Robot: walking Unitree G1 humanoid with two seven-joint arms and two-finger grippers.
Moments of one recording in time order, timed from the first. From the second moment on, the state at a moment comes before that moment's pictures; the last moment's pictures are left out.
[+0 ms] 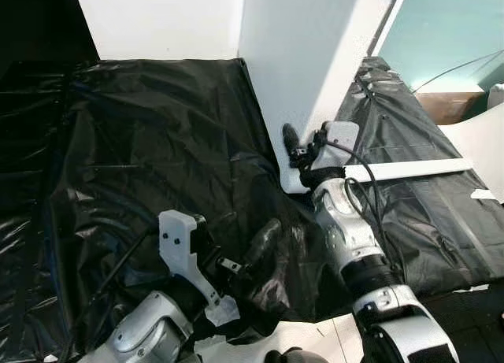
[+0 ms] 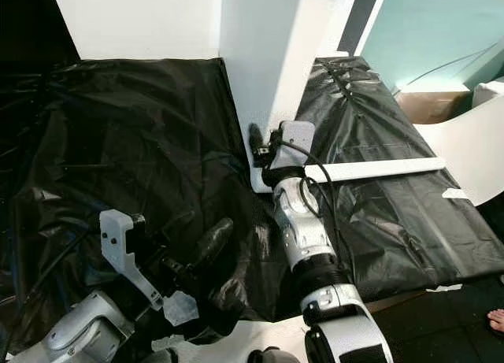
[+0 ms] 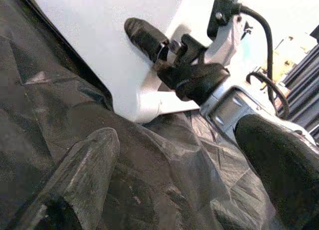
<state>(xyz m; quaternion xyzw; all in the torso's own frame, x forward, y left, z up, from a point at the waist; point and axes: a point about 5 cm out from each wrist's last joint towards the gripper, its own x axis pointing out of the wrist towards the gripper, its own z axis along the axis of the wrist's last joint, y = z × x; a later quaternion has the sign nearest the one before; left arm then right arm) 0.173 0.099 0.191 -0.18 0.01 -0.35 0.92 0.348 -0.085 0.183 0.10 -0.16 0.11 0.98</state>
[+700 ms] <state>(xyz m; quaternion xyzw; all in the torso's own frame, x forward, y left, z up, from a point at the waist) 0.218 0.119 0.194 -0.06 -0.05 -0.27 0.96 0.336 -0.131 0.151 0.02 -0.12 0.15 0.98</state>
